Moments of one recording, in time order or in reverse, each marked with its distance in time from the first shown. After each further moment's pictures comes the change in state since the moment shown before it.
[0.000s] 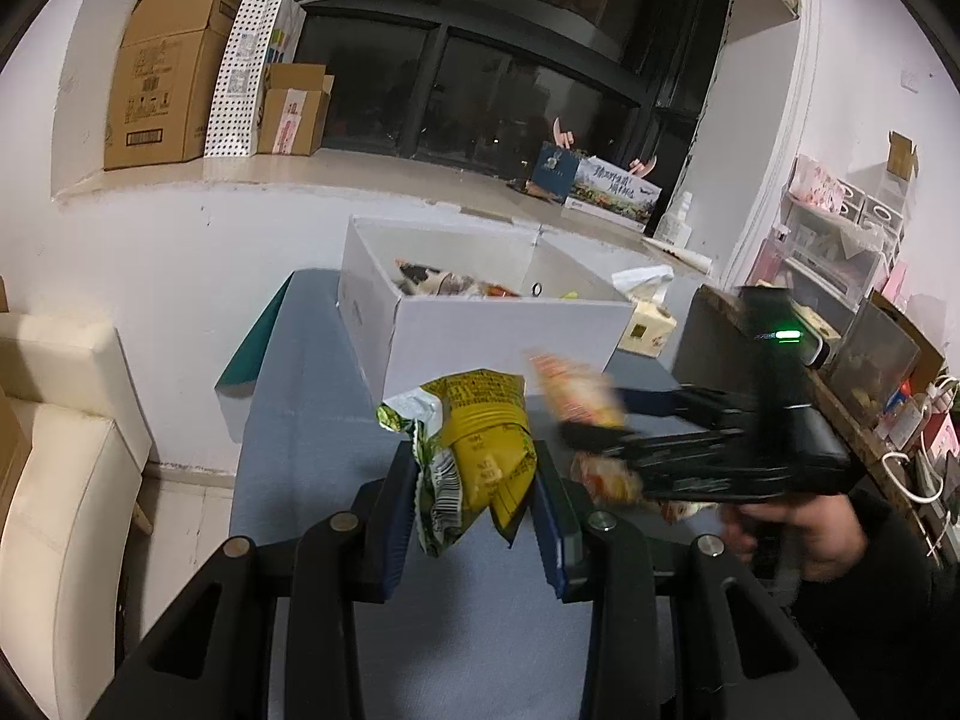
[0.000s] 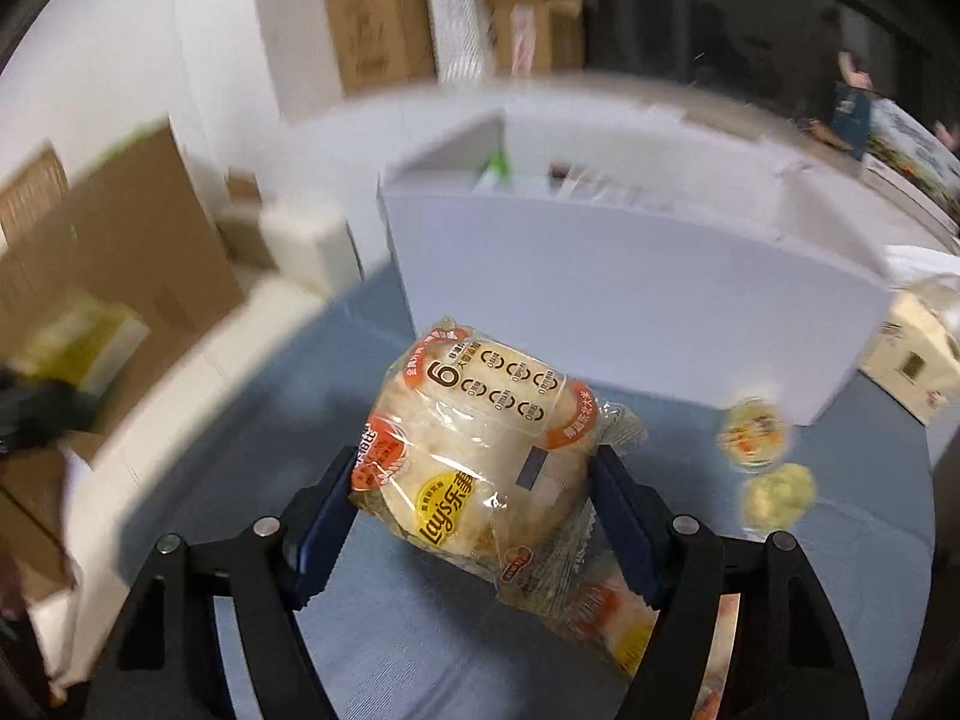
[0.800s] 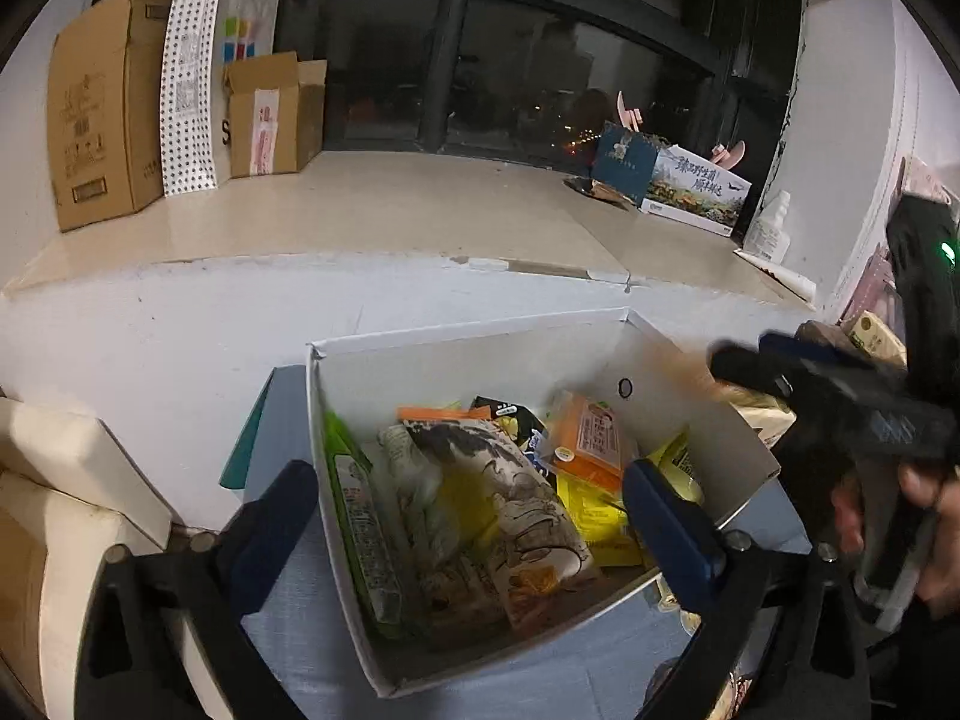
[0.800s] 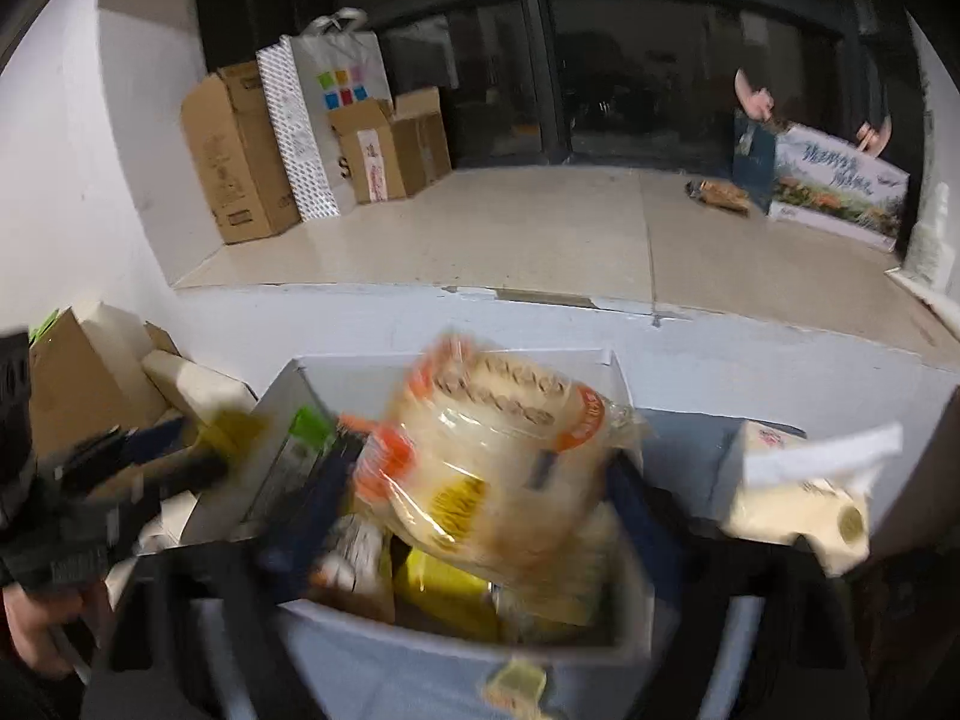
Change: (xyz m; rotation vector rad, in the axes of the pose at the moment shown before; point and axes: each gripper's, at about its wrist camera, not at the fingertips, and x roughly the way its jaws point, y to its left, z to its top) left arm 0.191 0.004 0.171 0.024 0.089 0.151; right arm 0.024 -0.141 0.174 0.159 -0.069 -0.145
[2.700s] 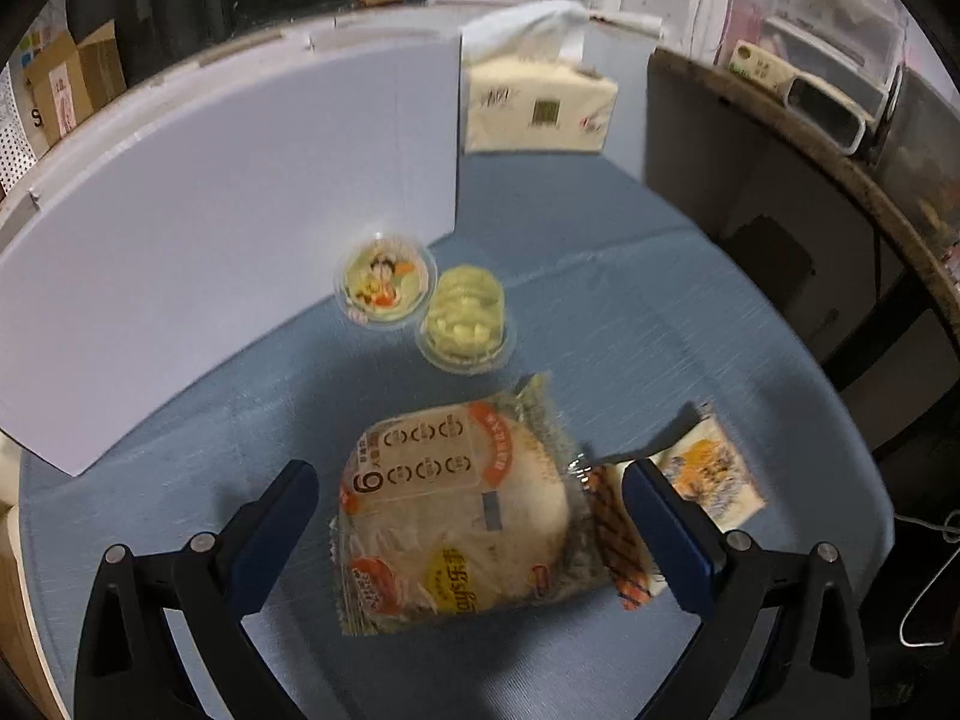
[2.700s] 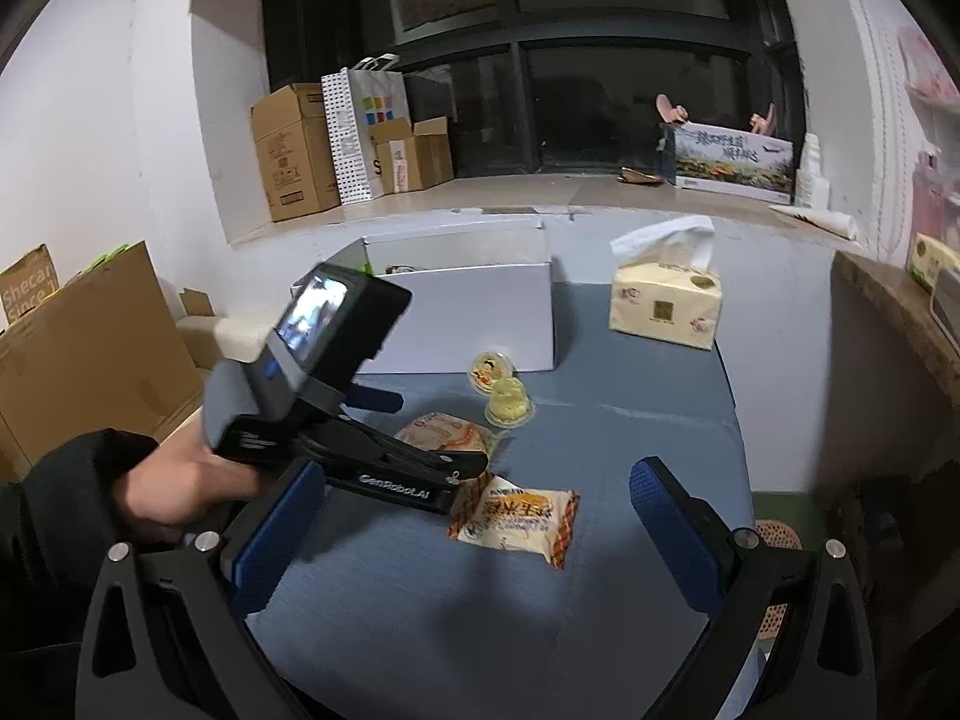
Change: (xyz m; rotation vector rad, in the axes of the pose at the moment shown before) left arm 0.039 -0.181 -0.185 0.307 0.330 -0.115; right arm -0.210 -0.012 -0.266 -0.023 -0.143 0.008
